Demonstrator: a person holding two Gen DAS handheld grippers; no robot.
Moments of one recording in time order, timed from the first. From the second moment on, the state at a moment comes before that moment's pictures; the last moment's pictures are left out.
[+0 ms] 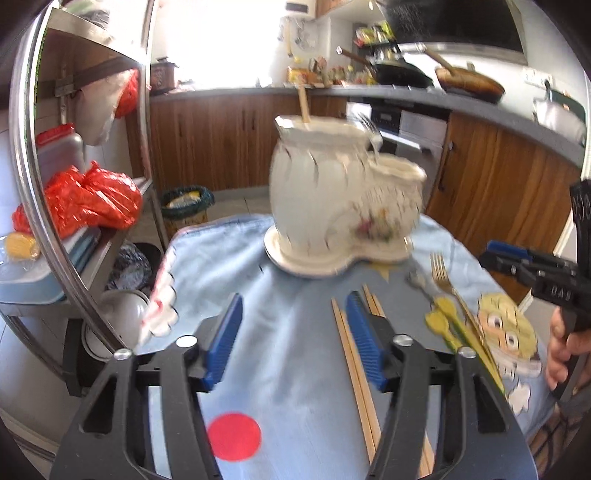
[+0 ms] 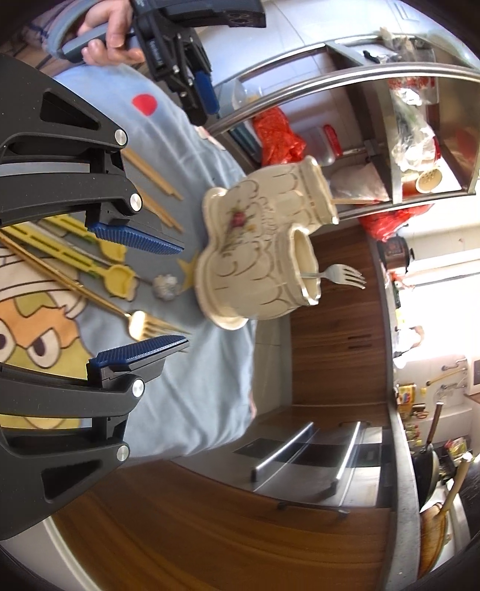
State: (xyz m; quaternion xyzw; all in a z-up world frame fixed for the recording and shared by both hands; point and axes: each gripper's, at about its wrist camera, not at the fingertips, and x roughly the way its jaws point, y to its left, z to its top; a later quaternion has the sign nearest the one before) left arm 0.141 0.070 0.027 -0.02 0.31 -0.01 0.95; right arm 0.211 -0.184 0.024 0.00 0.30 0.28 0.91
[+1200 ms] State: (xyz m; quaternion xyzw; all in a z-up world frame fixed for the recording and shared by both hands) left arm 0.155 0.056 -0.015 0.02 0.42 -0.04 0.91; right arm 0.204 -0.183 -0.017 -0.04 0.39 0.27 0.88
